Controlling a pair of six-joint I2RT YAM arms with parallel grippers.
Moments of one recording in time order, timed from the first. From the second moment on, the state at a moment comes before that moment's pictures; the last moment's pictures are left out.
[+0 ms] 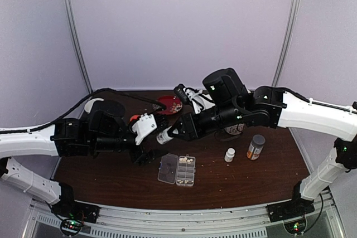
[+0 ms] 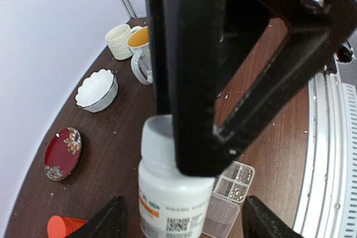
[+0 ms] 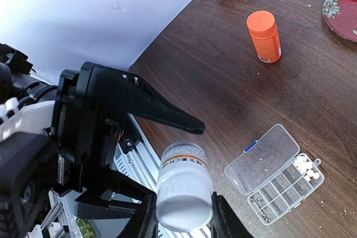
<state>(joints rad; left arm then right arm) -1.17 1.17 0.95 -0.29 -0.09 0.24 1.11 1.52 1.44 -0.52 -0.18 0.55</state>
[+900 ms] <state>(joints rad) -1.16 0.96 0.52 0.47 0.11 0.39 1.07 1.32 1.25 -0.24 -0.44 0.58</state>
